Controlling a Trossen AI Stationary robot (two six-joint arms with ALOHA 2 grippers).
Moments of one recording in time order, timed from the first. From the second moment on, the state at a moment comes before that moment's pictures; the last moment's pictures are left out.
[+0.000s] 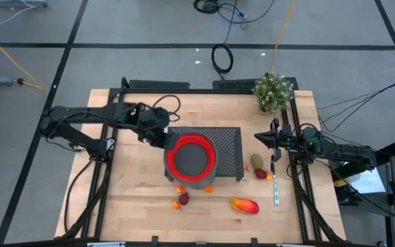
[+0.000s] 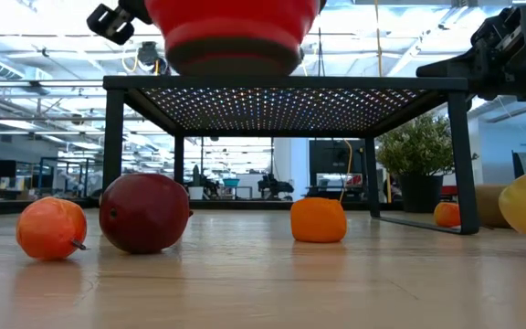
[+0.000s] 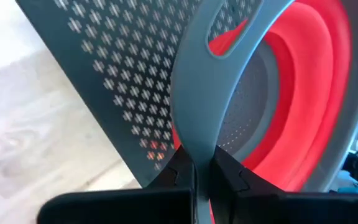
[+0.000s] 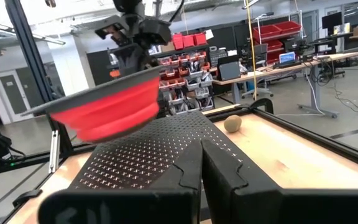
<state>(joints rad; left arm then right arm) 0.04 1.37 1.38 -0.99 0.18 -1.16 -0.13 0.02 0.02 0.12 0.00 0.20</state>
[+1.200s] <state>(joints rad) 0.23 1.35 1.38 -1.06 0.27 -0.95 -0.13 0.02 0.02 0.12 0.00 0.20</state>
